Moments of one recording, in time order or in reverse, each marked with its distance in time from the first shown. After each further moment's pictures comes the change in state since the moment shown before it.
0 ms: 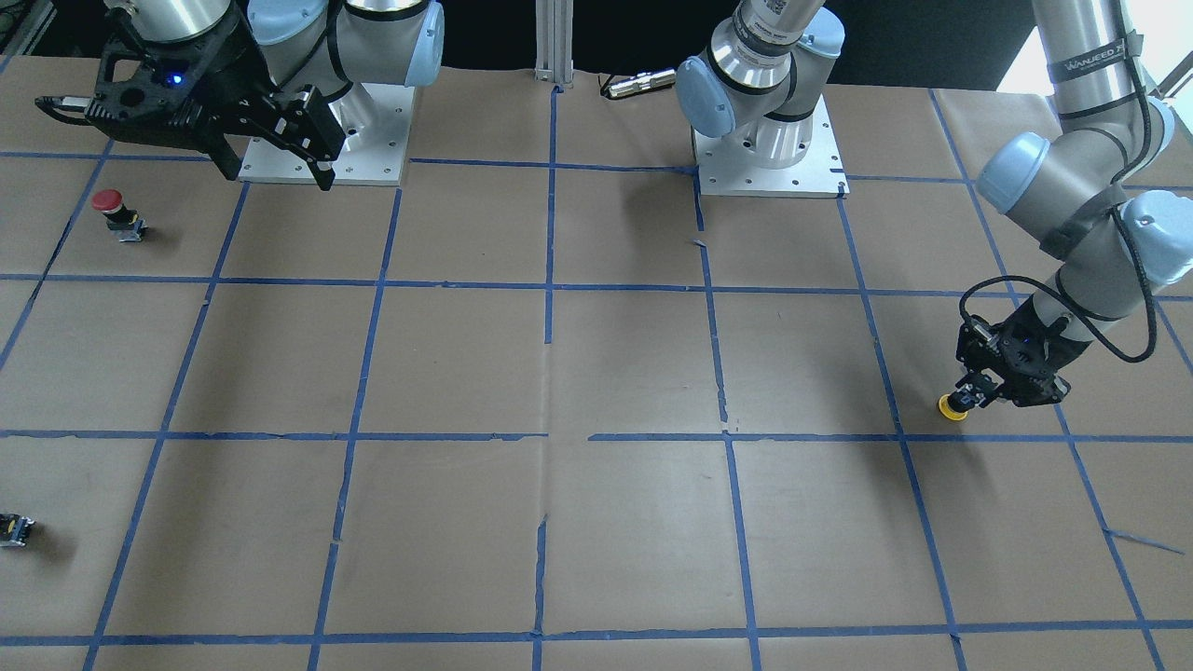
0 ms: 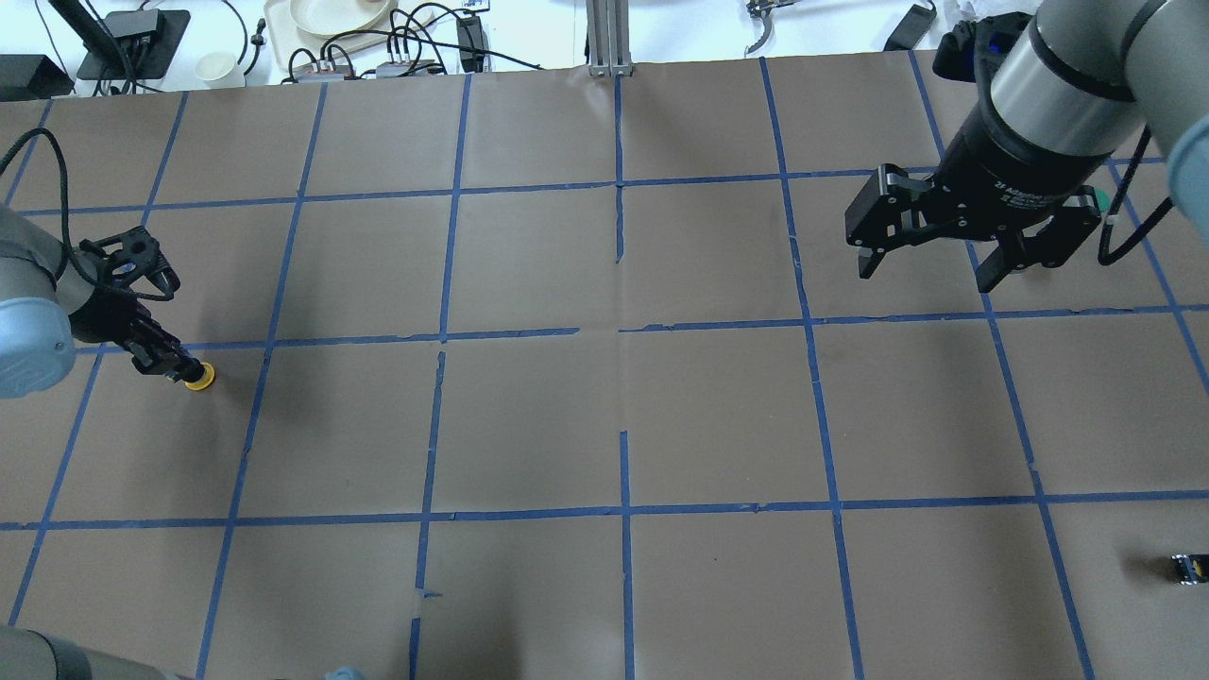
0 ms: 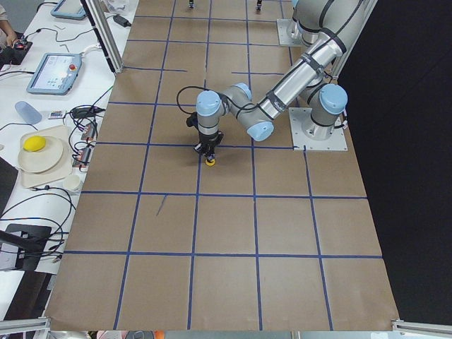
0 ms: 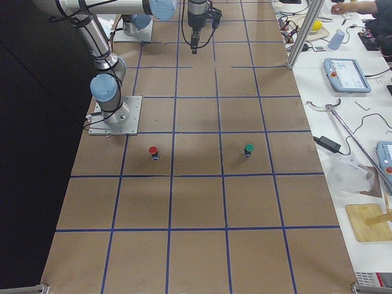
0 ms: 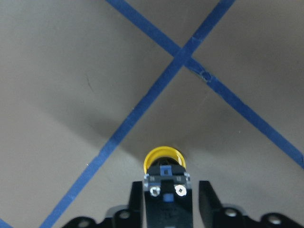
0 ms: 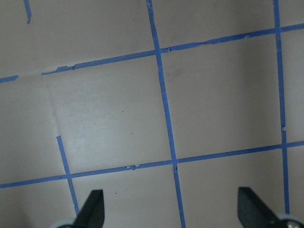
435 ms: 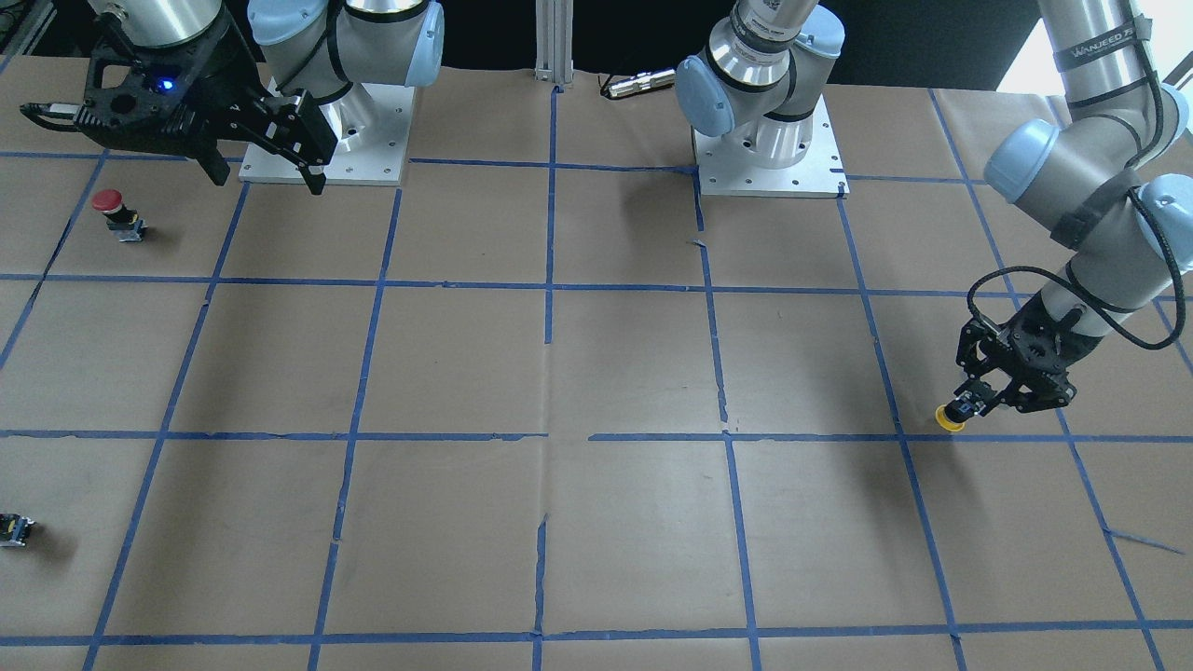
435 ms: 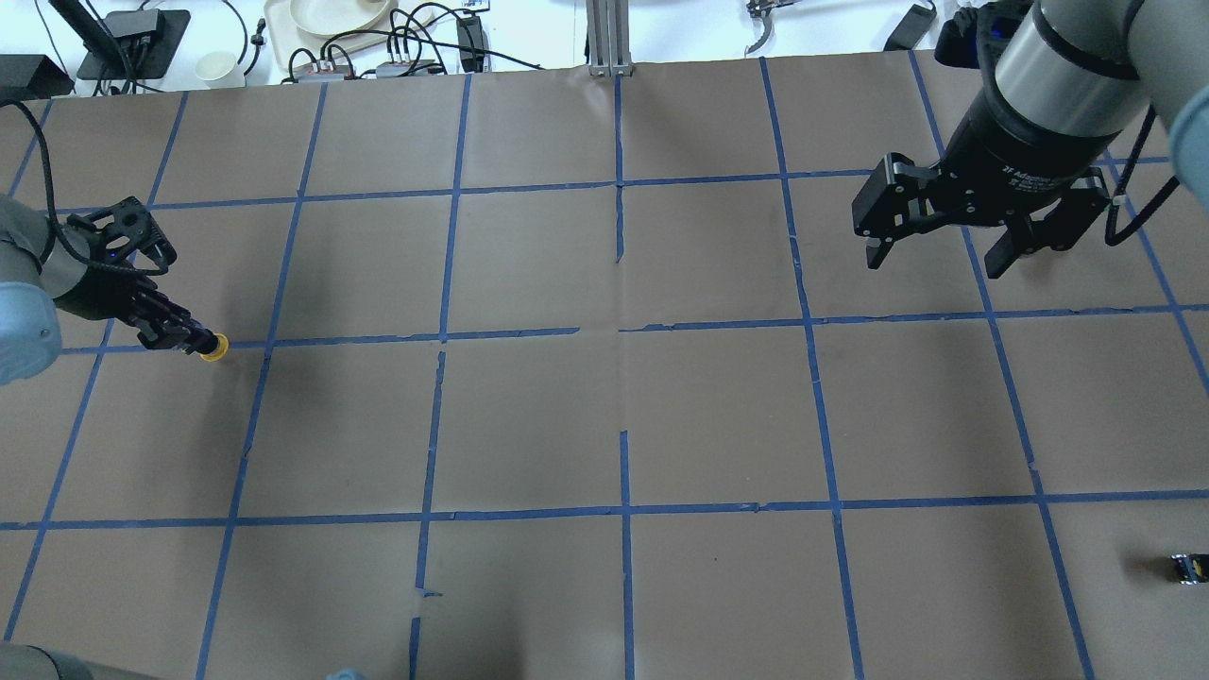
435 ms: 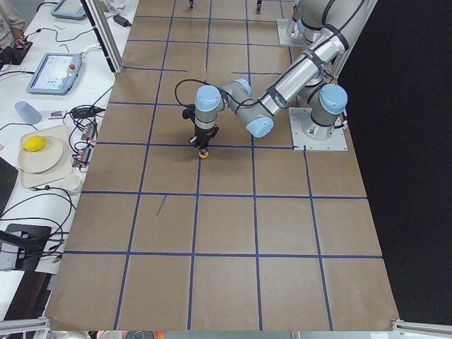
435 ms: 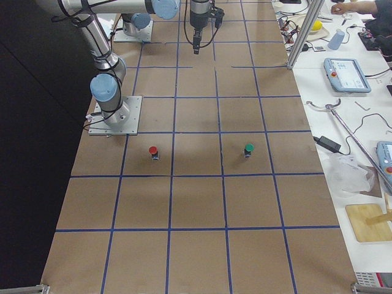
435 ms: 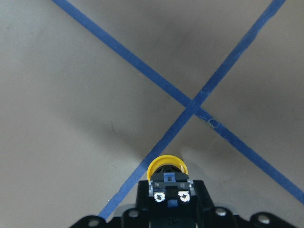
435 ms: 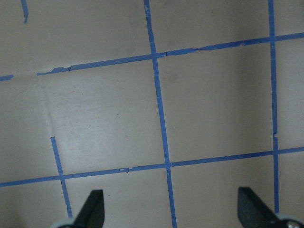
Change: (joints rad) left arm -0.021 0.041 0.019 -0.056 -0.082 -0.035; right arm -0.004 0.019 -0.020 0.003 -0.013 -0.032
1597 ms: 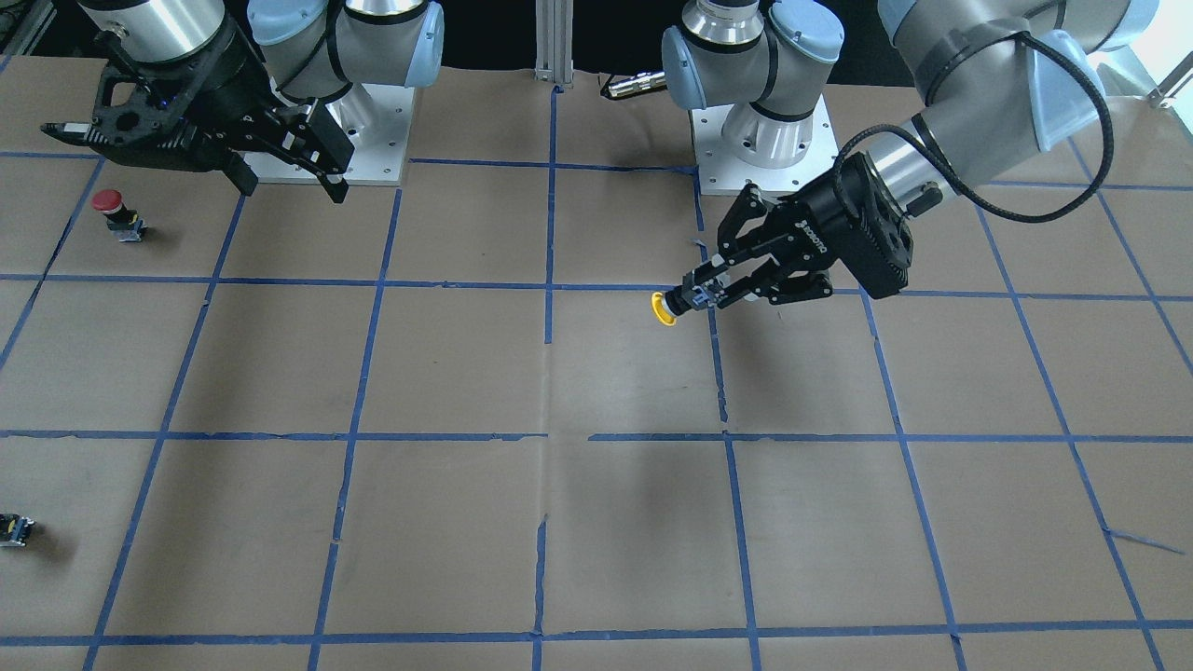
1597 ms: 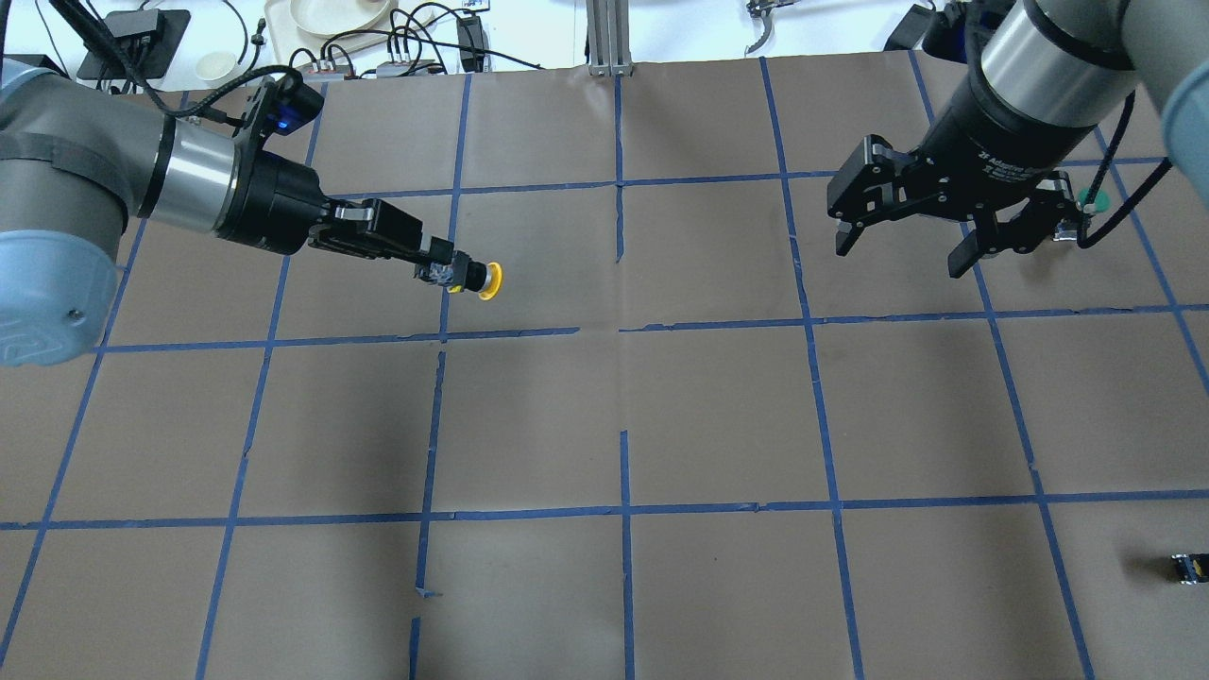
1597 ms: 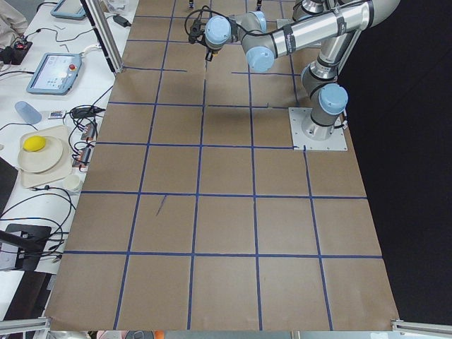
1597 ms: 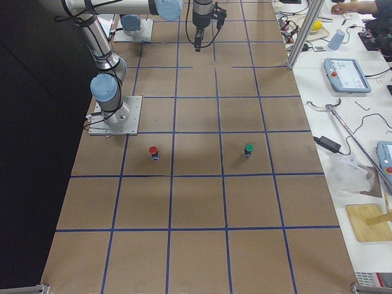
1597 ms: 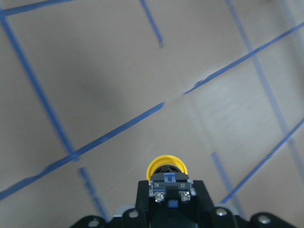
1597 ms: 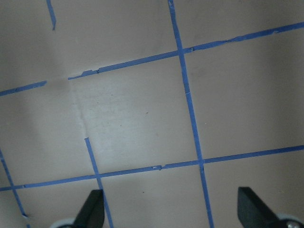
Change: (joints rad) left arm -0.357 0.280 0.046 -0.448 -0.711 -0.942; right arm -0.011 0.024 -0.012 0.005 0.151 0.096
